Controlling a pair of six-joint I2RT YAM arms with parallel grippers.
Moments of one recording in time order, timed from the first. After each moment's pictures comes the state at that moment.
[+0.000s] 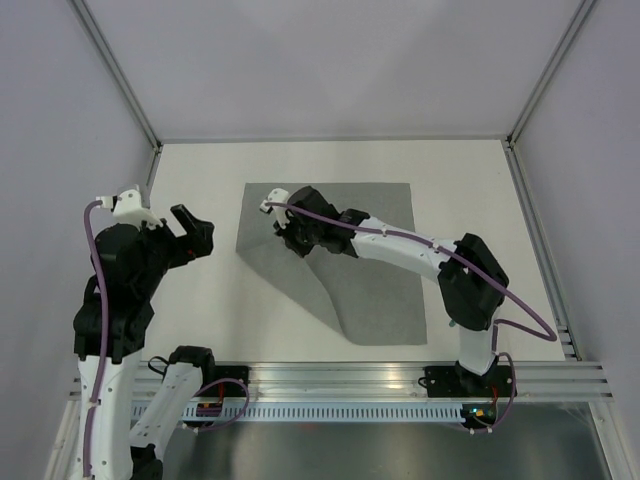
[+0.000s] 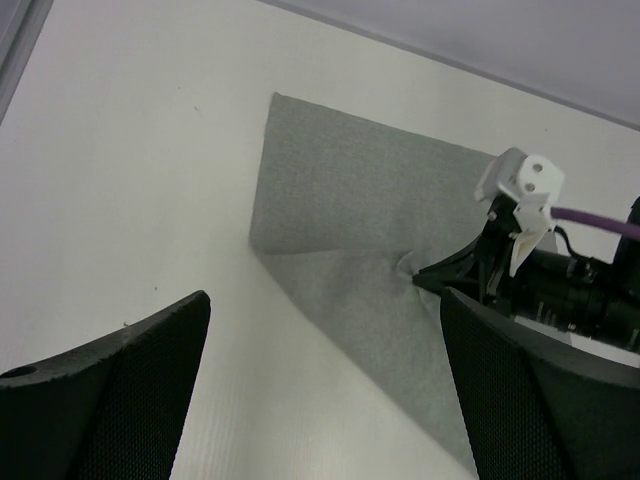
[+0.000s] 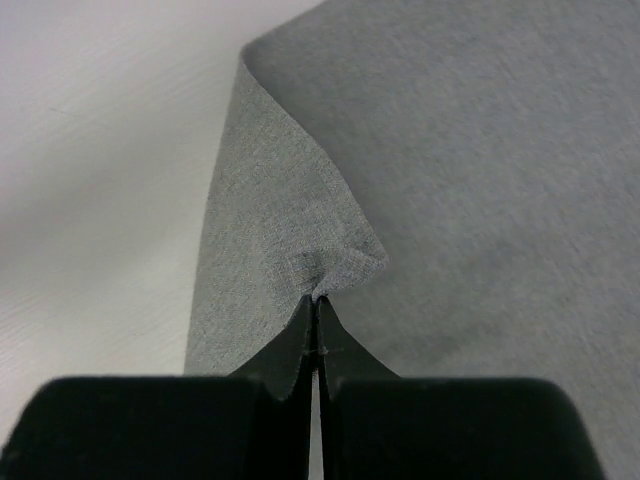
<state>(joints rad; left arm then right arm) -0.09 0.66 1.17 -0.84 -0.04 -0.36 0.93 1.90 1.50 -0.31 -0.09 -0.09</state>
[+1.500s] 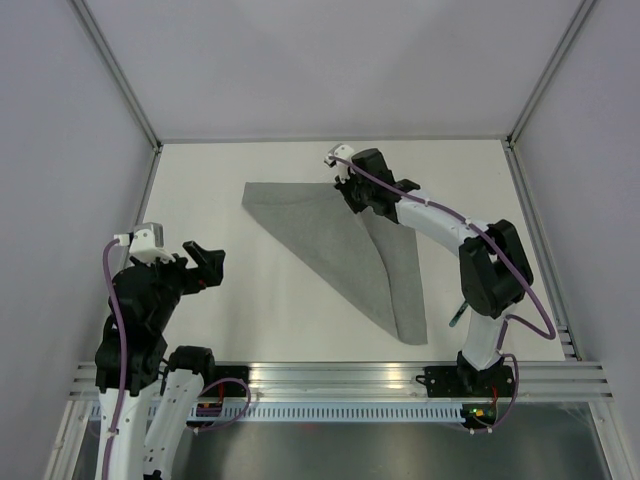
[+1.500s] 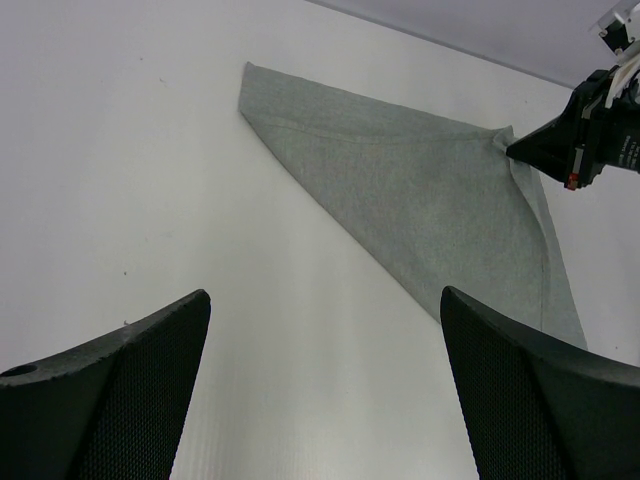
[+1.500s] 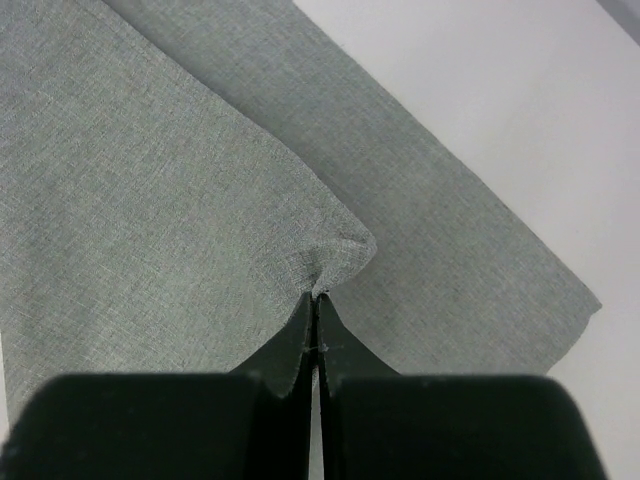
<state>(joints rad) -0.09 0.37 0.83 -0.72 0.04 -0.36 0.56 1.86 1.43 -0.24 -0.01 -0.22</state>
